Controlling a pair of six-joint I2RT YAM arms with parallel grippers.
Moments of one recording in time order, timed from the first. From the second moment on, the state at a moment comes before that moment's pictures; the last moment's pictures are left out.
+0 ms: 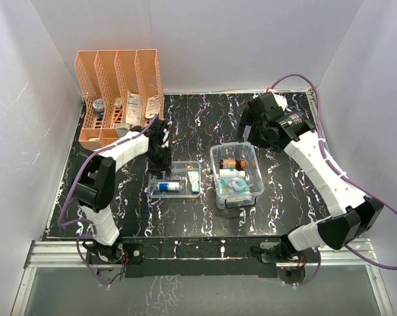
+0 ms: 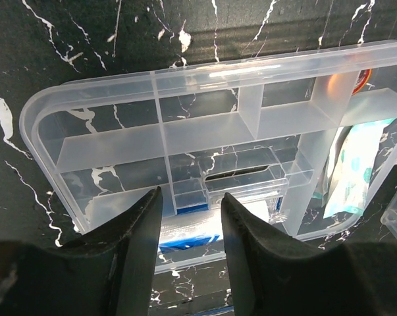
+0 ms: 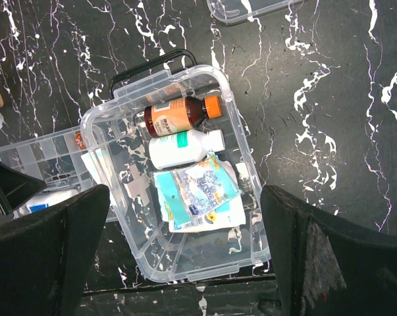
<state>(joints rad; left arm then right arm) -0.42 1.81 1.25 -0.82 0.11 -0.39 0.48 1.40 1.59 -1.14 0.30 0.70</state>
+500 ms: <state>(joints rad) -0.42 1.81 1.25 -0.82 0.12 -0.43 0.48 1.39 1.57 -1.14 0.30 0.70</state>
